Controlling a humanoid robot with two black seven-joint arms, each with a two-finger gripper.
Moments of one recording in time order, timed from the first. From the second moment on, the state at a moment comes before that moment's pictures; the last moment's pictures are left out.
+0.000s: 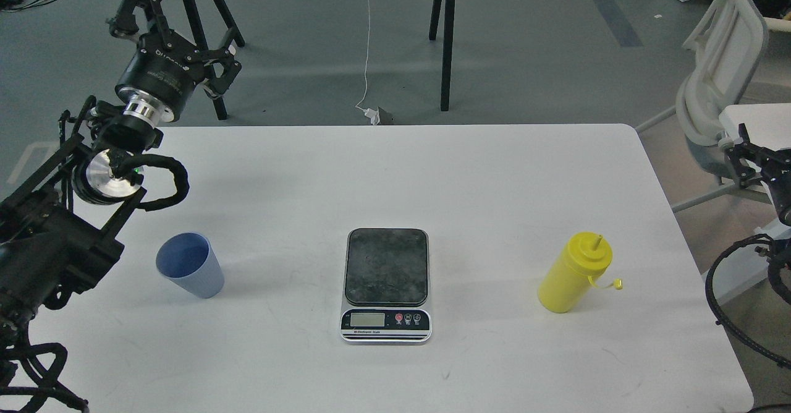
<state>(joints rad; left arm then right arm) -0.66 0.38 -1.02 -0.93 0.05 -0.29 -0.24 0.40 -0.55 1.17 0.66 0.47 0.49 0.11</state>
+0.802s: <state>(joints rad) -0.56 0.88 -0.86 -1.35 0.62 -0.27 -0.34 0.40 -0.54 1.16 0.66 0.47 0.49 0.11</state>
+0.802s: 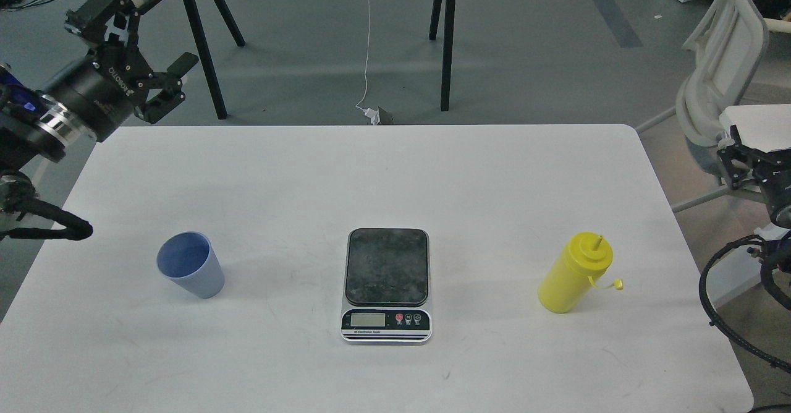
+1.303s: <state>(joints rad) -0.41 1.09 -0.67 -1.47 1.71 0.03 -0.39 0.38 -0.54 1.17 0.66 0.47 0.49 0.11</state>
